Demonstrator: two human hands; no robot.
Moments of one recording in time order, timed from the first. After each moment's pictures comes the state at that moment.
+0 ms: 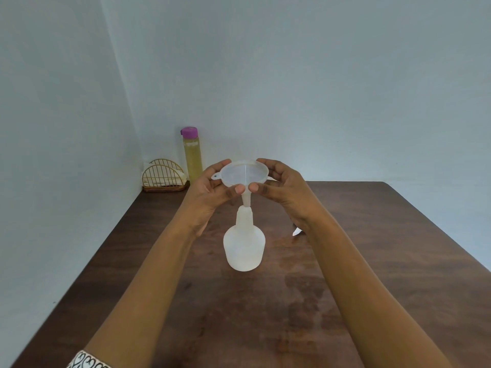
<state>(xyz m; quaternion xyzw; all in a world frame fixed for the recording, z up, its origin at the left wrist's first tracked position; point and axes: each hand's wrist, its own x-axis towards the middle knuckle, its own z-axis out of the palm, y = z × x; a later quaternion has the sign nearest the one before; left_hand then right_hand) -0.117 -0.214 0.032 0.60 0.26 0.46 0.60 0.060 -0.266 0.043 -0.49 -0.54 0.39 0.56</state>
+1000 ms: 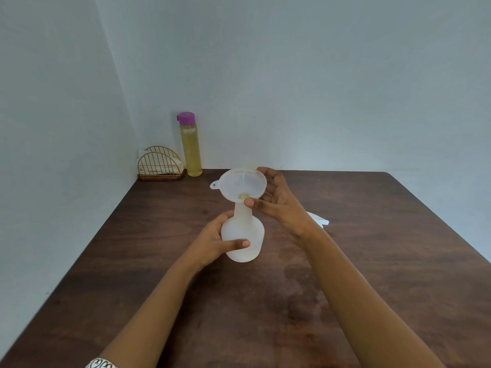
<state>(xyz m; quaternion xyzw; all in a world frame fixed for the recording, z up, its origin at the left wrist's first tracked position) -0.117 -0.209 -0.080 0.70 0.37 0.27 0.55 0.053 -0.270 -0.001 -0.49 -0.56 0.43 0.52</state>
